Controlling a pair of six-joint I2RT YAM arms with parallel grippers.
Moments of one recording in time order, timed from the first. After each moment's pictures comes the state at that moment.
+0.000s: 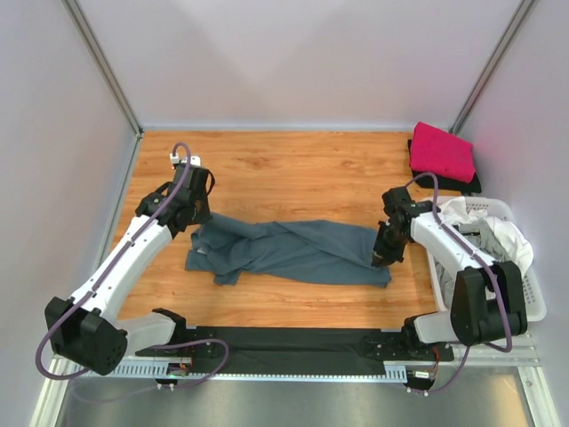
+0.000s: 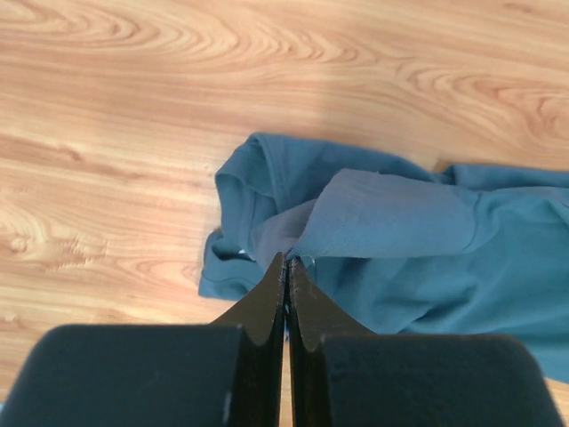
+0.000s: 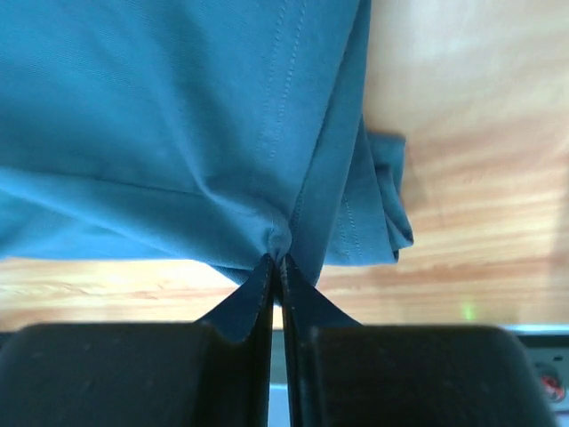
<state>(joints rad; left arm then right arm) -0.38 1.18 1.11 -0.81 -0.34 -0.42 0.20 1.38 0.92 -0.91 -0.10 0.57</state>
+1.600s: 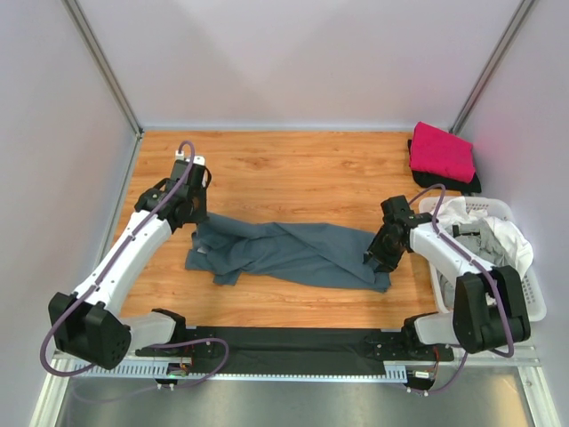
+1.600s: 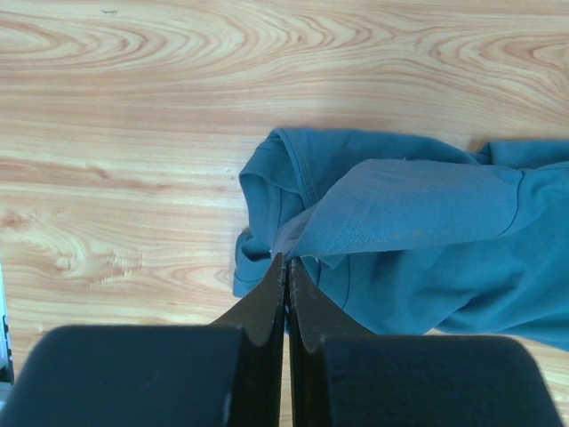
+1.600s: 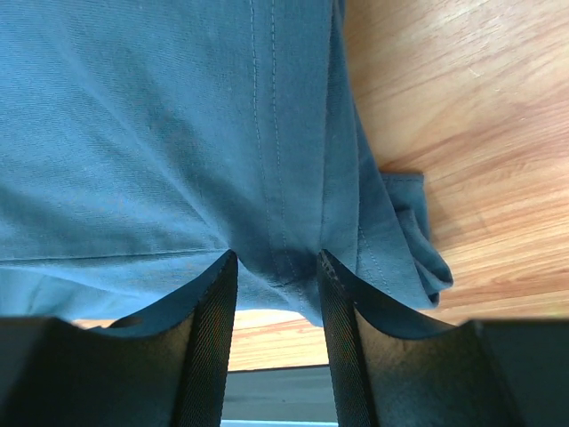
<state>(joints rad) -0.32 1.22 1.12 -0.83 -0.28 -0.26 0.23 1.34 0.76 -0.76 -0.07 0.85</state>
